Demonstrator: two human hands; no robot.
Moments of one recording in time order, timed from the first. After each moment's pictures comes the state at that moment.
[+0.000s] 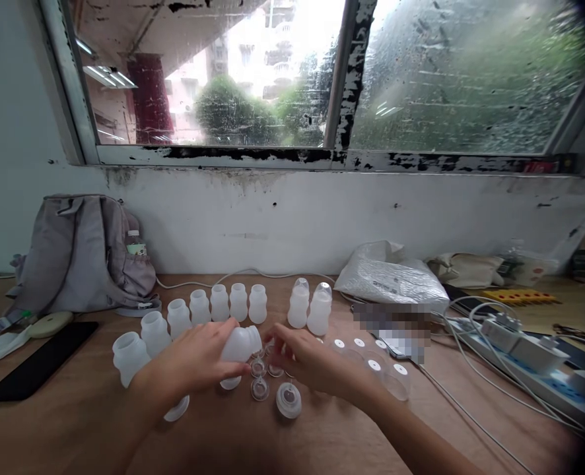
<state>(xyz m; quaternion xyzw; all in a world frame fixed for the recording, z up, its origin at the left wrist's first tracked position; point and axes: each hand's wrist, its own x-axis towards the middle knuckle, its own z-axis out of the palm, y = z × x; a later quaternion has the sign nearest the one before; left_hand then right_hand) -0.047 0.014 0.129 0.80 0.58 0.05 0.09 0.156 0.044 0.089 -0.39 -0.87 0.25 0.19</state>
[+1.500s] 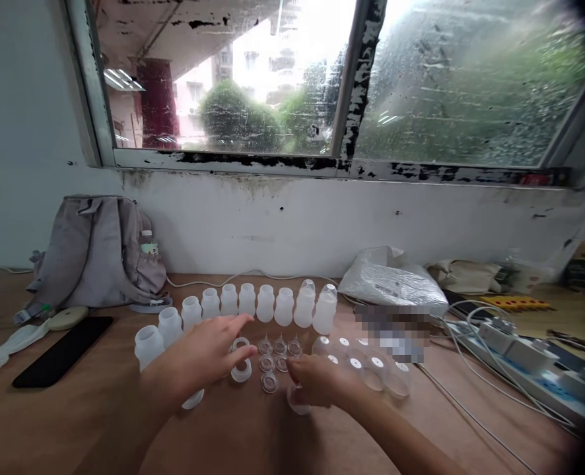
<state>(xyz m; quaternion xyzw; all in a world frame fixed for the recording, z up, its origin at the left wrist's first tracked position) -0.066 -0.005 0.139 0.83 0.53 0.13 0.13 0.148 0.042 0.064 -0.48 -0.87 0.08 -0.08</state>
